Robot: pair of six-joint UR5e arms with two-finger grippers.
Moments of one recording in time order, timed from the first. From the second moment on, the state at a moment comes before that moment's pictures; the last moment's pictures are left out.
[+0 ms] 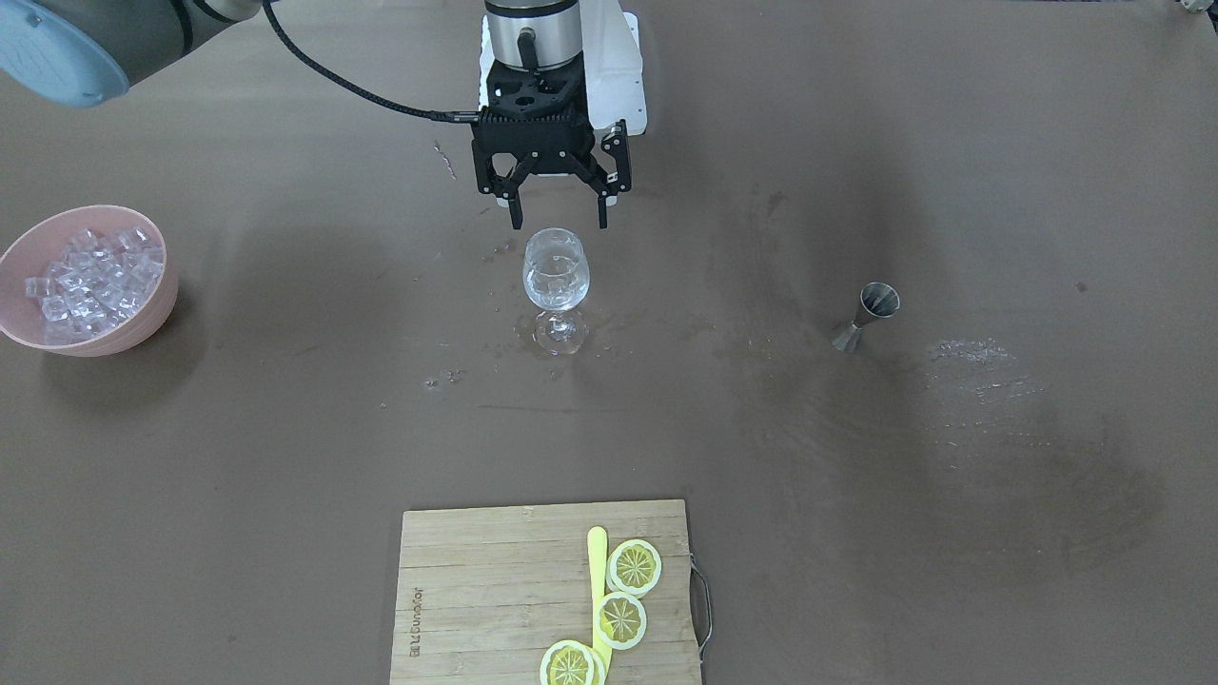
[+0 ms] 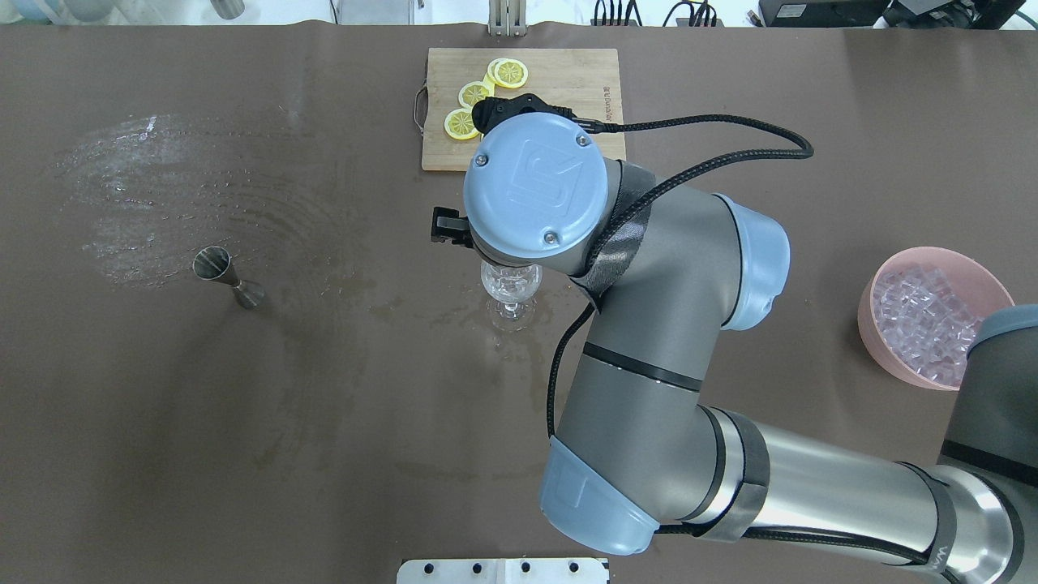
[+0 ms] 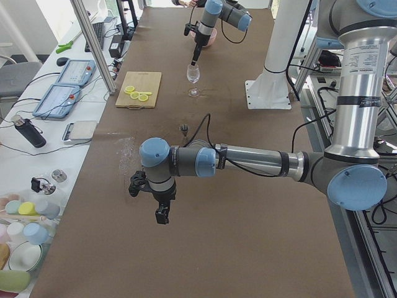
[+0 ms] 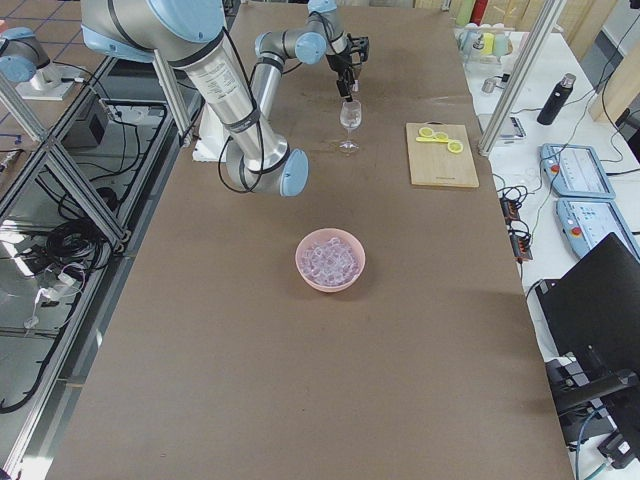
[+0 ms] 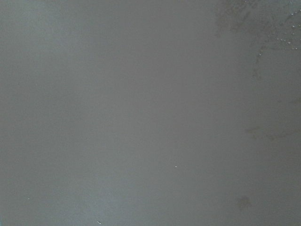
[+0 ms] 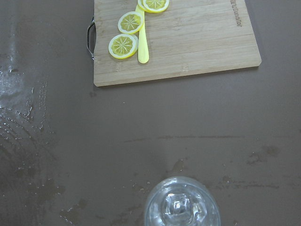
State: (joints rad) left arm -1.55 -1.59 -1.64 -1.47 -2.22 0.10; right arm 0.48 -0.70 1.86 -1.82 1.59 1.35
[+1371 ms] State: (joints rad) left arm -1.55 -1.53 -1.68 -1.47 -2.36 0.10; right arm 1.01 -1.07 1.86 -1.82 2.12 0.70
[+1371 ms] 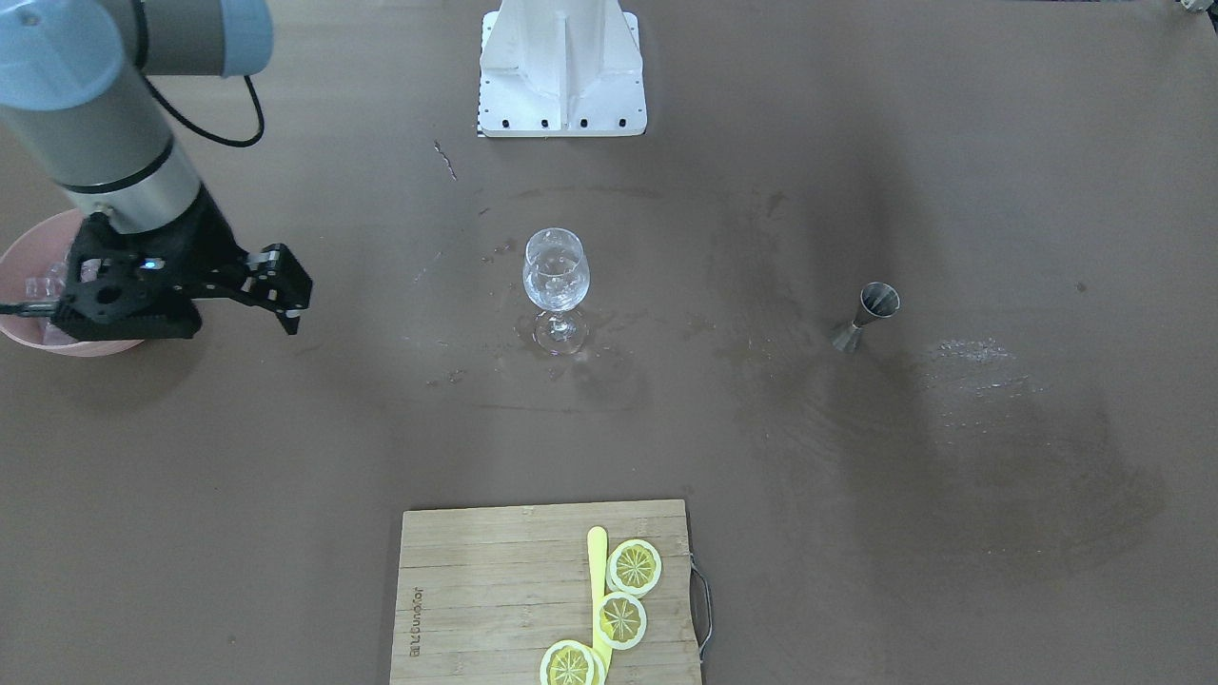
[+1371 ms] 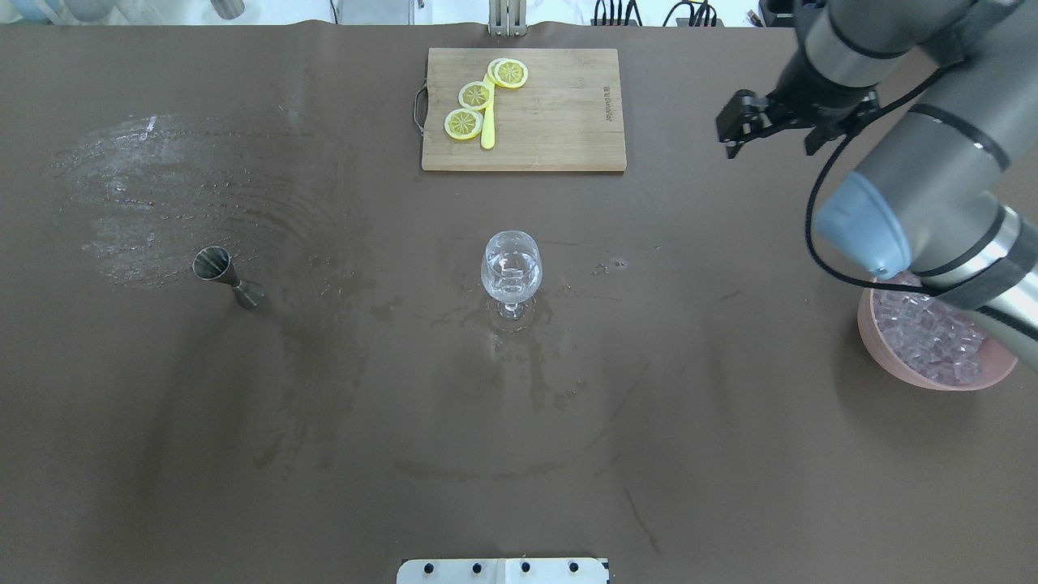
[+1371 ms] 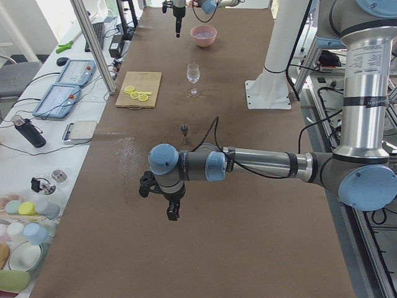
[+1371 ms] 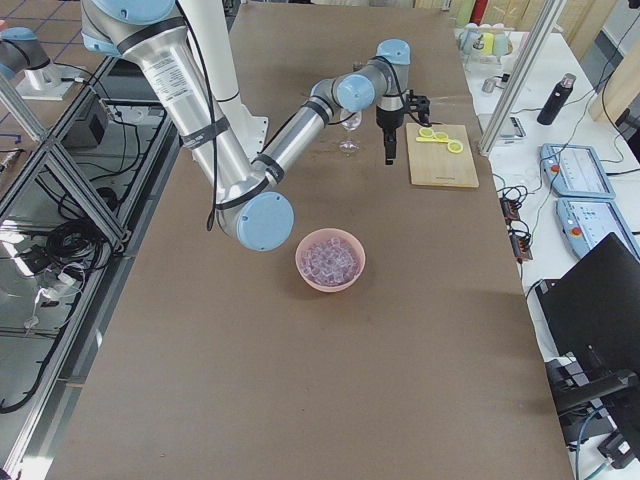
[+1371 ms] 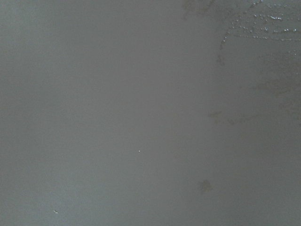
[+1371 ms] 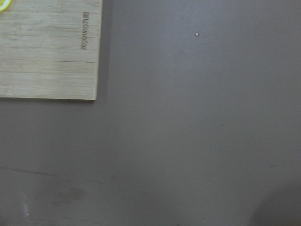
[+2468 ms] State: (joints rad) left arm -1.55 -1.53 -1.68 -1.47 -2.36 0.10; right arm 1.34 -1.75 1.88 -1.48 2.18 0.09
